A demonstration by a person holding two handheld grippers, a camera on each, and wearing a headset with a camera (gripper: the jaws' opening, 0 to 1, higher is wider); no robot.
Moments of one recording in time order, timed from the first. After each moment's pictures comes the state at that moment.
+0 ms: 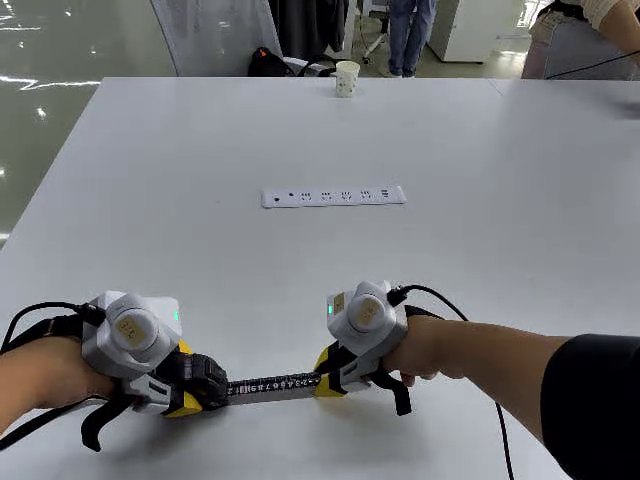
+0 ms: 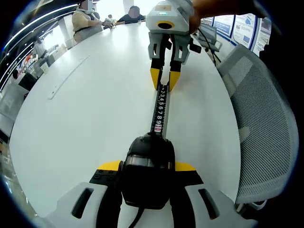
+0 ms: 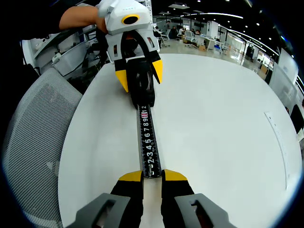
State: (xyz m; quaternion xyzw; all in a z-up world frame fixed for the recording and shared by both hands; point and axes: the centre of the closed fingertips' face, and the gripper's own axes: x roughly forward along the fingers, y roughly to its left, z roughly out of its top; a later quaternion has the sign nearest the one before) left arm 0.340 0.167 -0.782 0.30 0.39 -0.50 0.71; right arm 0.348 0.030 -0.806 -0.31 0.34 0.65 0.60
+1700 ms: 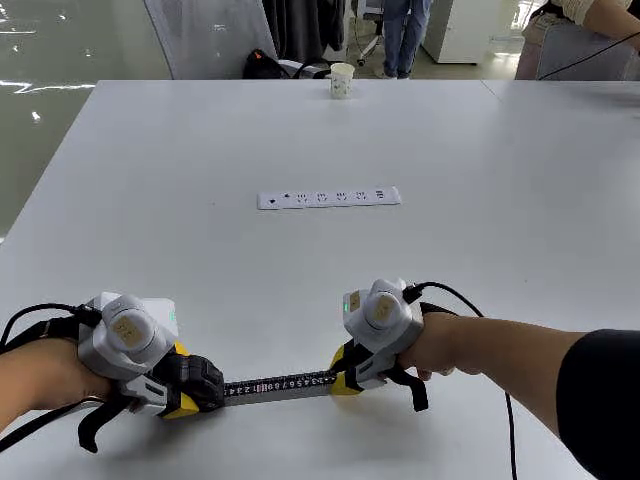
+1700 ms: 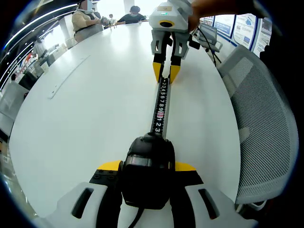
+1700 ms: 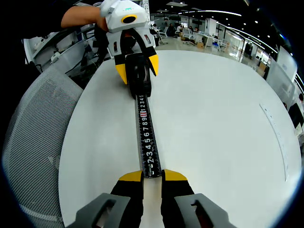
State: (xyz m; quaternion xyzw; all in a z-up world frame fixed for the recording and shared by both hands) left arm 0.343 0.166 -0.782 0.30 0.39 -0.50 0.72; right arm 0.352 0.002 -0.807 -0.32 0.35 0.64 0.60
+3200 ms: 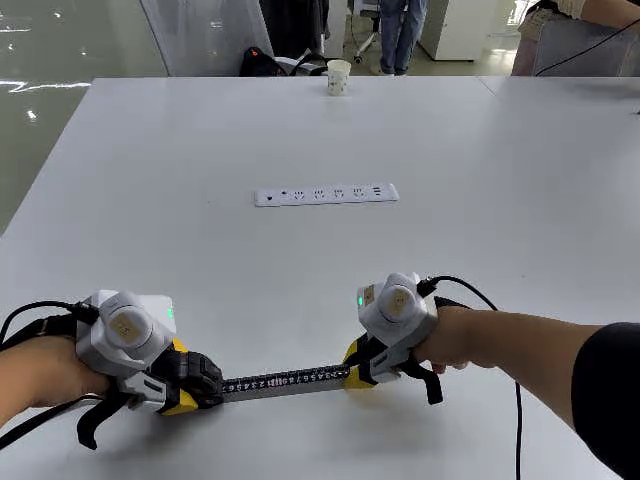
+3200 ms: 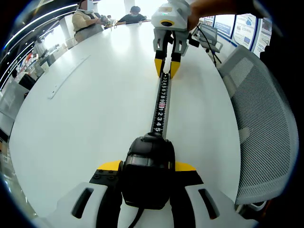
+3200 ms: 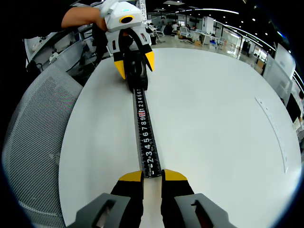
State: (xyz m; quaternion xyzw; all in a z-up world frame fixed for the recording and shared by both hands) left arm 0.342 0.166 -0.781 0.30 0.39 -0.50 0.72; right arm 0.356 -0.019 -0.806 -0.32 0.36 0.63 0.61
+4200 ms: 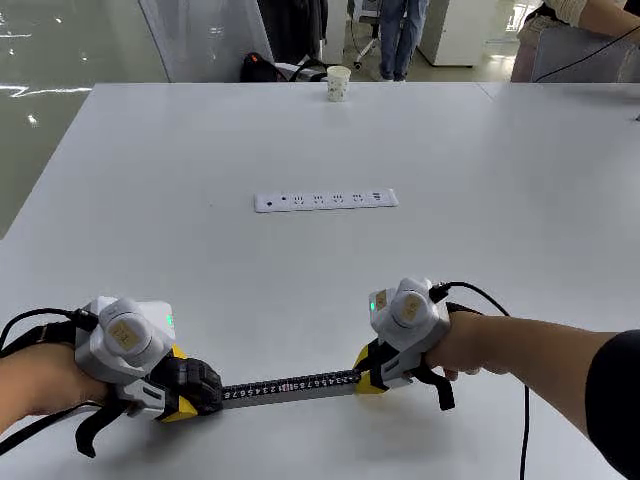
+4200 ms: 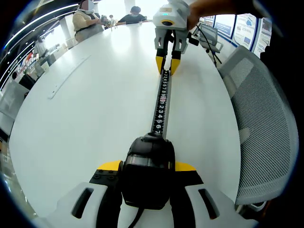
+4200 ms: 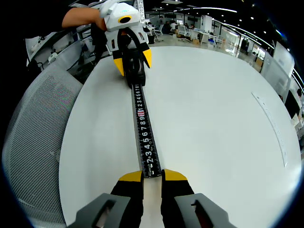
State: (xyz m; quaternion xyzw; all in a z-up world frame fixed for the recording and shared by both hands) left arm 0.343 0.166 -0.782 0.30 0.39 -0.50 0.72; right arm 0.359 -0.036 -0.807 -0.32 0.37 0.62 0.61
